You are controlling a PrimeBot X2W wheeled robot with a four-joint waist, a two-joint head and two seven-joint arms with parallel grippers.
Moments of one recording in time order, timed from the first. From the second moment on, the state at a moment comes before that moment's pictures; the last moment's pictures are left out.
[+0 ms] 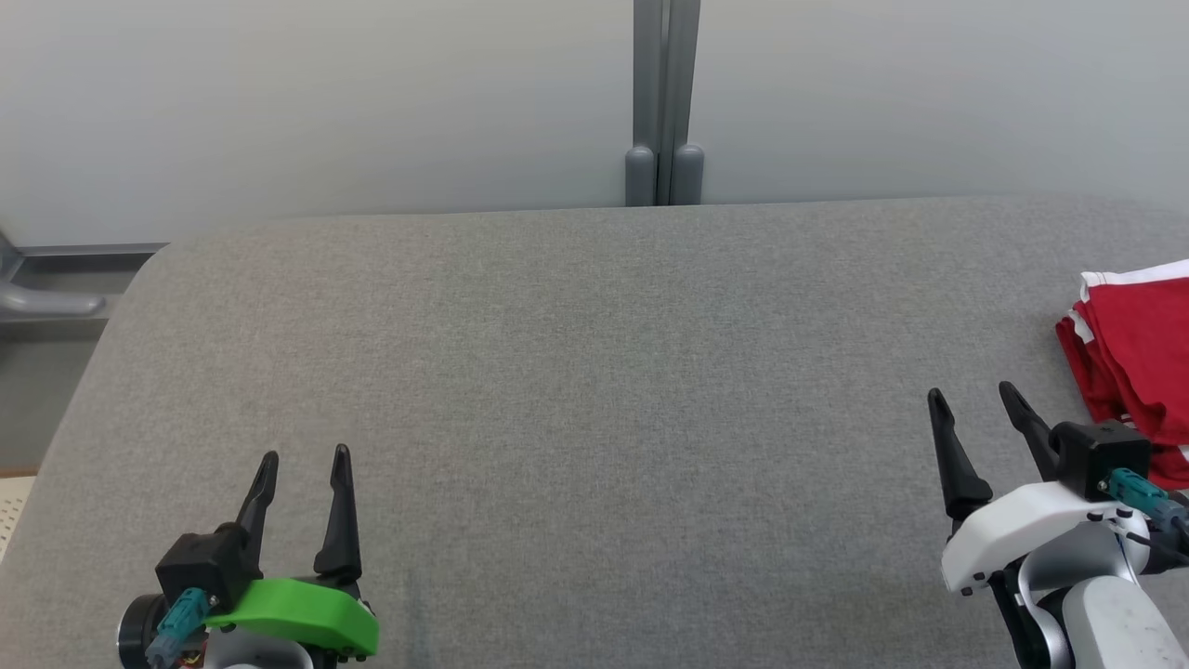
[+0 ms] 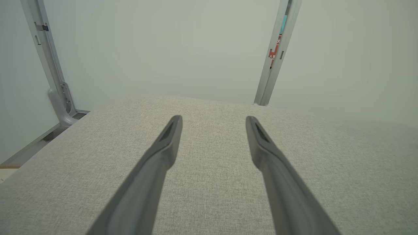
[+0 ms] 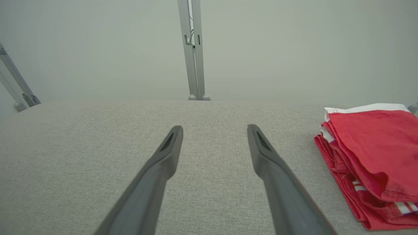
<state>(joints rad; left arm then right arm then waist) -0.07 0.07 -0.02 0.33 -0.25 -0.12 -0.26 -0.07 -0.15 -0.02 0.16 0.17 0.13 -0.03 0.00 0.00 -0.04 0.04</state>
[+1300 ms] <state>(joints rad) -0.04 0.06 -0.03 0.39 -0.32 -0.13 -0.24 -0.03 -0.11 -0.02 0.26 0.25 0.13 -0.02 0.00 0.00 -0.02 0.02</state>
